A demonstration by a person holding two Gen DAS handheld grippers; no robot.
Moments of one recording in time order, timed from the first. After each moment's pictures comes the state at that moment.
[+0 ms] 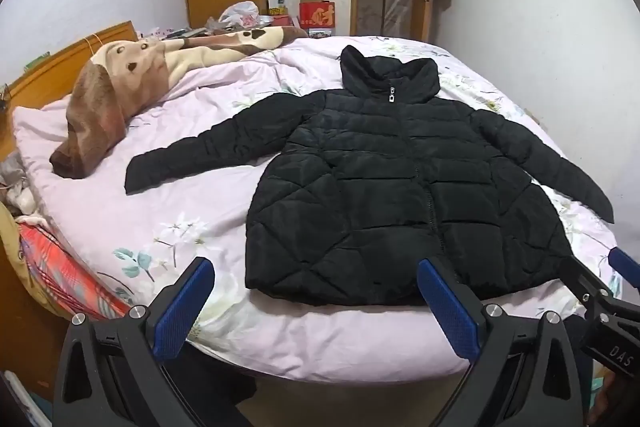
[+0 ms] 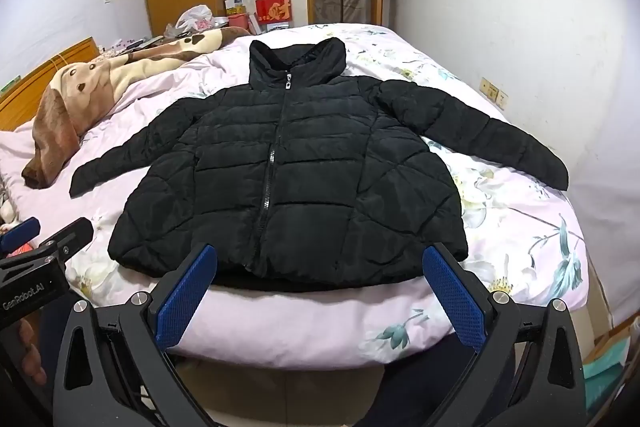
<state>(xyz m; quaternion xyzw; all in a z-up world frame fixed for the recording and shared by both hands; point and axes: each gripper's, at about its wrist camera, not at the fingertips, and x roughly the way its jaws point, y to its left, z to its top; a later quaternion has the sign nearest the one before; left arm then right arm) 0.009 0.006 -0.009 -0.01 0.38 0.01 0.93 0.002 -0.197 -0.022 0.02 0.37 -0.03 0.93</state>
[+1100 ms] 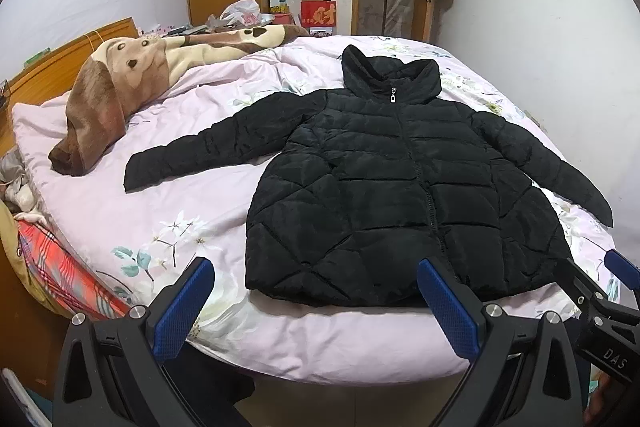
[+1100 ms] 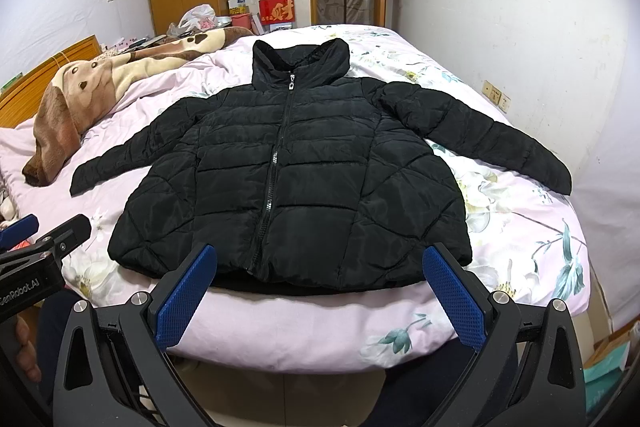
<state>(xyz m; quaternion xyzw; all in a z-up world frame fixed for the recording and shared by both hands) 0.009 0.012 -0.007 -0.02 0.38 0.01 0.93 0.008 -0.192 -0.022 0.02 0.36 -0.03 0.93</state>
